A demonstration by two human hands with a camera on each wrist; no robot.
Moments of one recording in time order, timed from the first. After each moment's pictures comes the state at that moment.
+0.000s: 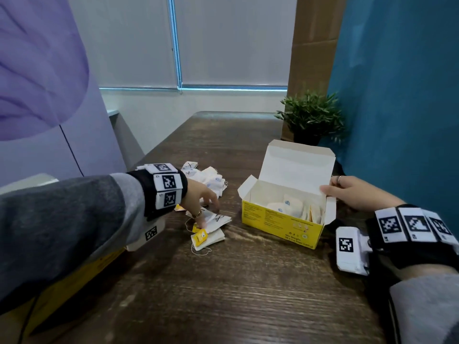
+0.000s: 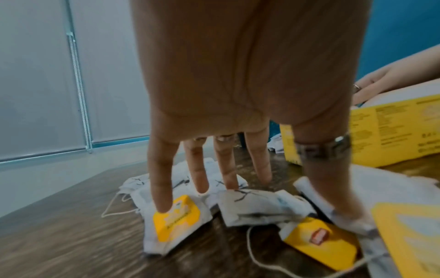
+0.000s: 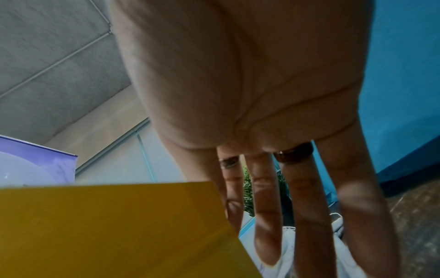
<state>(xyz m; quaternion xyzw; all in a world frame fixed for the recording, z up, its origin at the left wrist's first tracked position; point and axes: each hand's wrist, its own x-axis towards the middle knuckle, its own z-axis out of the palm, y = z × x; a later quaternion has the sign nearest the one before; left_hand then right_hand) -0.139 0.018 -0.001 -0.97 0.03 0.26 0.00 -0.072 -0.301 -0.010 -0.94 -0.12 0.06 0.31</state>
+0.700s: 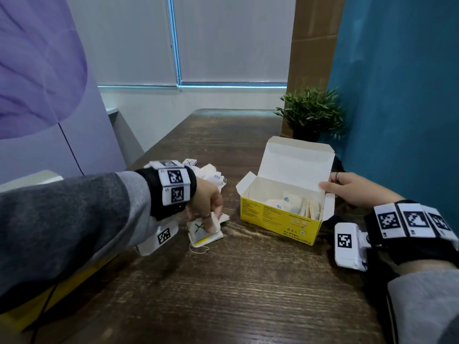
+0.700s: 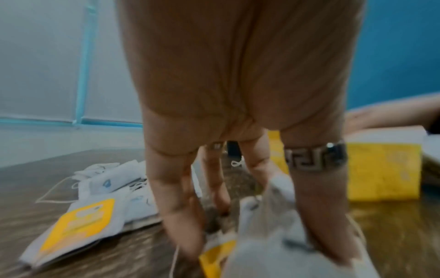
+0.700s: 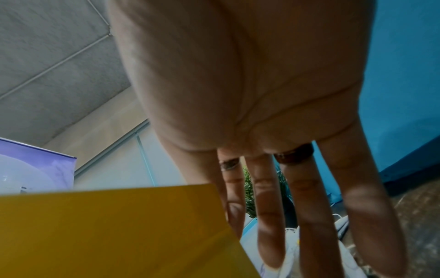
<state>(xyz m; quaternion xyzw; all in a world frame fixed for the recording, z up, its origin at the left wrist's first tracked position) -0.142 -0.006 0.000 -0.95 0.00 0.30 -0.11 -0.070 -0.304 -0.011 -0.94 -0.13 0.07 0.30</state>
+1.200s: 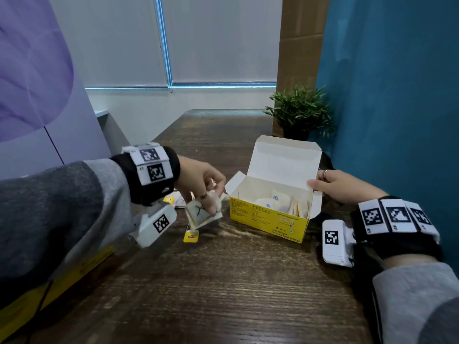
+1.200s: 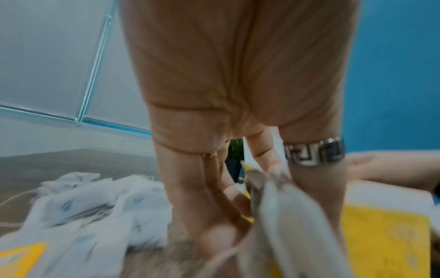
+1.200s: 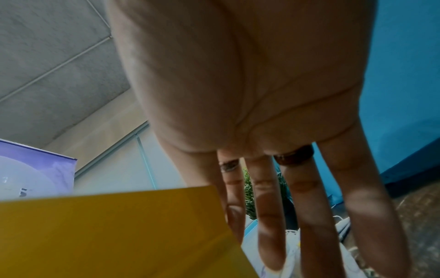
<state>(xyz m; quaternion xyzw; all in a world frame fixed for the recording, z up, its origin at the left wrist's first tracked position) -0.139 -0.007 0.030 -0.93 0.06 0.26 -0.26 -0.072 -0.304 -0.010 -0.94 -0.13 0.06 0.30</state>
